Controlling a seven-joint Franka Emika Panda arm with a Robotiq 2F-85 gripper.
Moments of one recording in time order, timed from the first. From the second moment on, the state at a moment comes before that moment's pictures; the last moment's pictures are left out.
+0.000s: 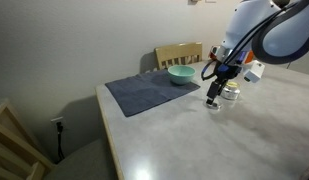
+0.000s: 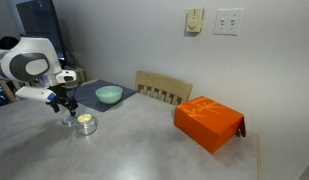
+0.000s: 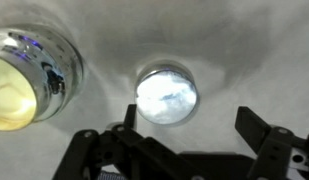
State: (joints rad) arm 0.24 0.48 0.12 -2.20 -0.12 2.81 0.08
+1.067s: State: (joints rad) arm 0.29 0.49 0.06 -2.21 -0.09 2.83 0.22
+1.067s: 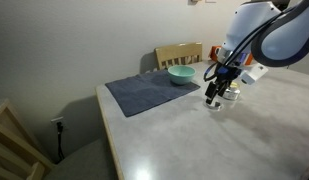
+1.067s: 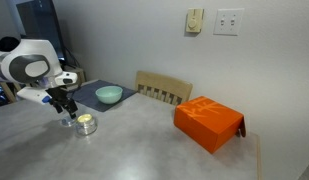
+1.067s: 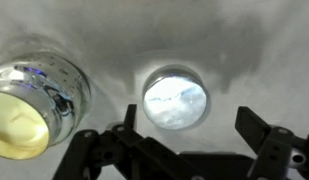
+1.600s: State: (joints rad) arm 0.29 0.53 0.04 -2.20 -0.09 2.82 0.23
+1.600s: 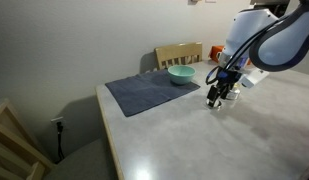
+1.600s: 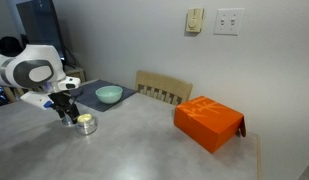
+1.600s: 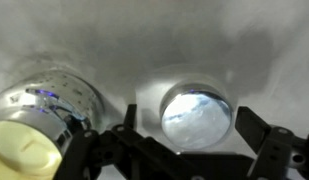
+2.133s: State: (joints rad) arm 0.30 0.57 0.04 -2.15 -0.09 2.77 0.23
